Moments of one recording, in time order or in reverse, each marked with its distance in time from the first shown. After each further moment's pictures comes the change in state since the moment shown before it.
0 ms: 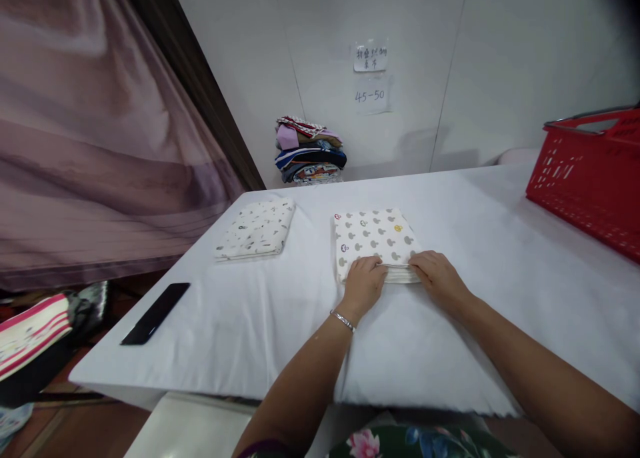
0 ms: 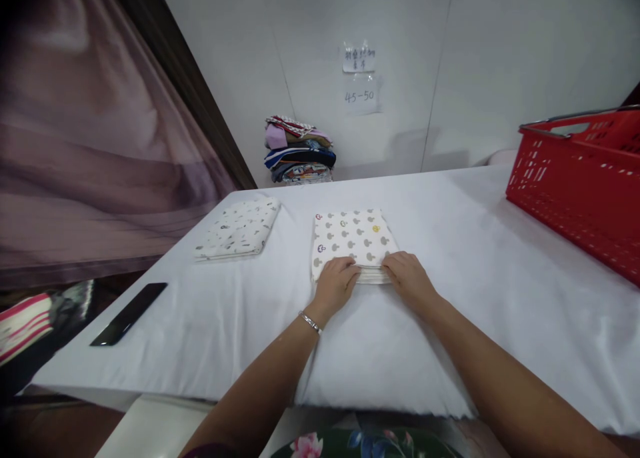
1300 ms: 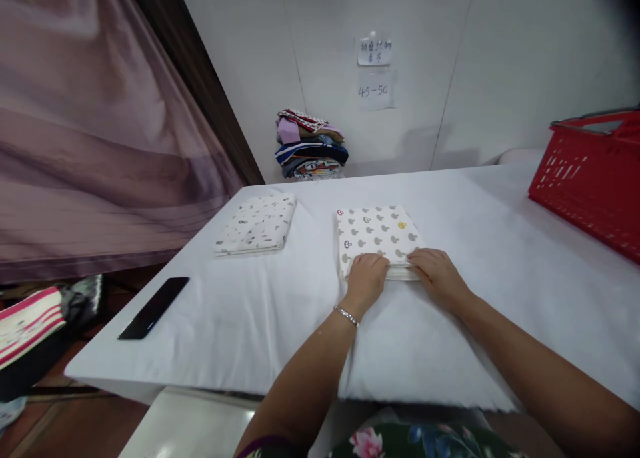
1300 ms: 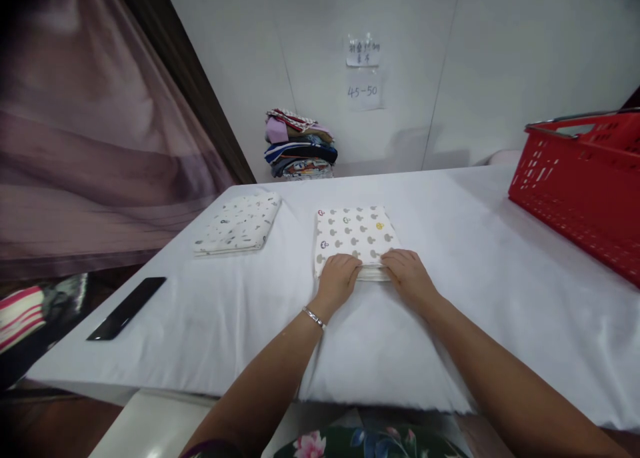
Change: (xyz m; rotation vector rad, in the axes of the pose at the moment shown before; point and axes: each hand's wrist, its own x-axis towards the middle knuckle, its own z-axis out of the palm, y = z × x) left_hand 0.003 -0.001 -0.001 -0.007 -0.002 -0.022; right_hand -0.002 -0.003 0.008 -0.052 0.054 -0.086
